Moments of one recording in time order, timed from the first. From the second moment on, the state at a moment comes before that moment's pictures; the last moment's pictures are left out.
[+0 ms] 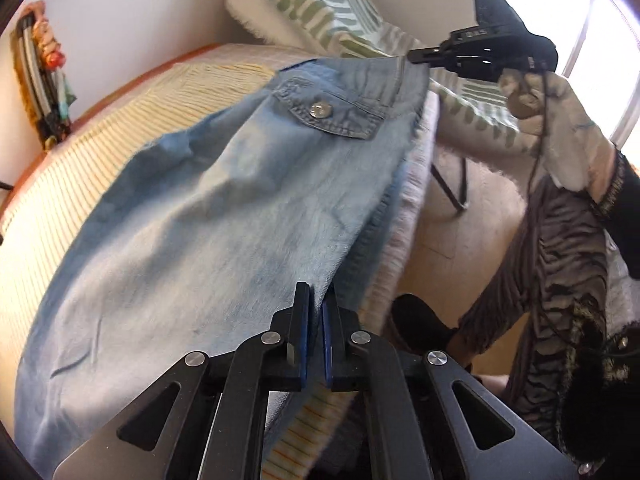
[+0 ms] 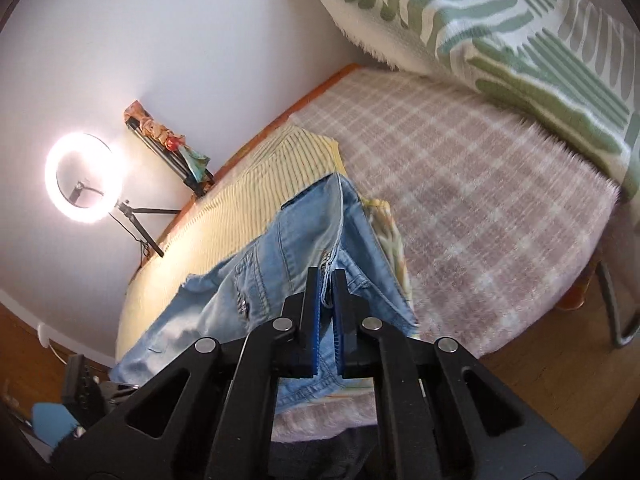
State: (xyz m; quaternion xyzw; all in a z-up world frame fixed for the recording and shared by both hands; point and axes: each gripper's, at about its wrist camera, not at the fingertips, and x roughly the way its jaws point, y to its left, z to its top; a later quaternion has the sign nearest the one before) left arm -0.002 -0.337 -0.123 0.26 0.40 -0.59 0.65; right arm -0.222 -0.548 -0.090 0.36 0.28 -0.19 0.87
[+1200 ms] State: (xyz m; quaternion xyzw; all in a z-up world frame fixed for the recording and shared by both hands) left arm 0.082 -0.072 -0.138 0.03 0.52 -0.26 0.82; right arm 0.075 -0.438 -0.123 0.08 0.48 0.04 0.87
